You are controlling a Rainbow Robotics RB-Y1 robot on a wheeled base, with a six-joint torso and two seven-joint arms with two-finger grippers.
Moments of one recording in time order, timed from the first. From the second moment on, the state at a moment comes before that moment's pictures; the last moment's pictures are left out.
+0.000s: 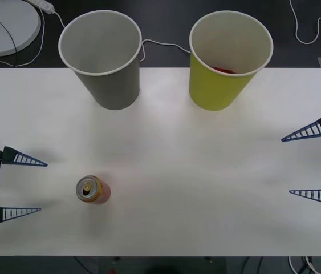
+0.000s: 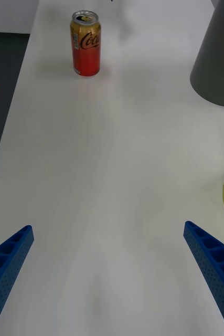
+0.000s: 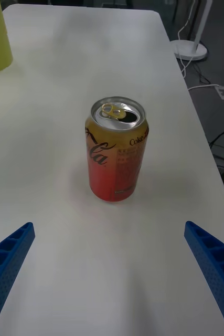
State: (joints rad) right arm 0.02 -0.87 -0.36 -1.84 1.41 -1.56 0.05; left arm -0.27 1.03 -0.34 -0.94 -0.90 -1.49 -0.72
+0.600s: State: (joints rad) right arm 0.02 -0.87 -0.36 -1.84 1.41 -1.56 0.05; left arm -0.27 0.92 -0.35 -0.89 -0.89 -1.49 -0.74
